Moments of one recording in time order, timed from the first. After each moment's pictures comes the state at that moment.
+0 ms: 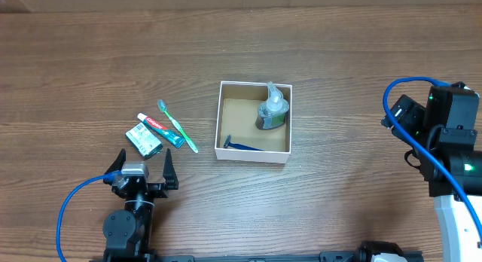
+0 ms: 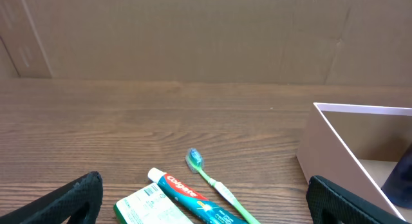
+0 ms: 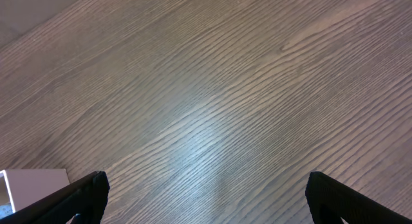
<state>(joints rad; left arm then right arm) -0.05 0.01 0.01 -0.08 -0.04 -0.05 -0.10 1.06 1.18 -1.01 0.26 0.46</state>
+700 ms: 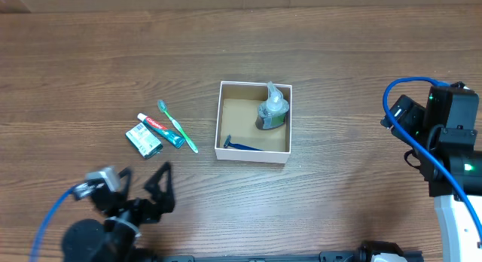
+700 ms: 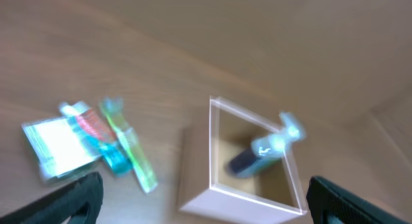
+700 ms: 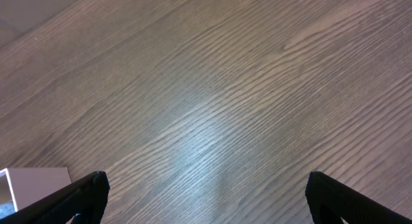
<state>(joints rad) -0.05 0.23 0.70 -0.81 0.15 -0.53 -0.10 1.06 1.18 -1.01 0.25 0.46</state>
